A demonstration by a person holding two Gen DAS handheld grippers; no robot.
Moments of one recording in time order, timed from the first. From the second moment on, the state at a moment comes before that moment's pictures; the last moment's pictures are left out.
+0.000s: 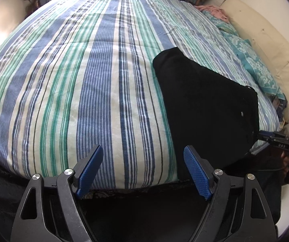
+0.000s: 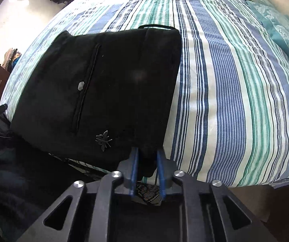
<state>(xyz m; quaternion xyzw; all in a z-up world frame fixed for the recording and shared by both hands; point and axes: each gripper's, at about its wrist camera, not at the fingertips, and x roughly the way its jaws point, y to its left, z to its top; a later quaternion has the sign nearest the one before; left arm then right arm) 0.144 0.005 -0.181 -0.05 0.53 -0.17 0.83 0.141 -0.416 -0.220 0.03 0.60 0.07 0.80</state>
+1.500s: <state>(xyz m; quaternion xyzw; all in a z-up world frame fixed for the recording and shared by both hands) 0.153 -0.063 -0.192 0.05 0.53 -0.14 0.84 0.106 -0.370 -0.211 0.10 0.52 0.03 0.85</state>
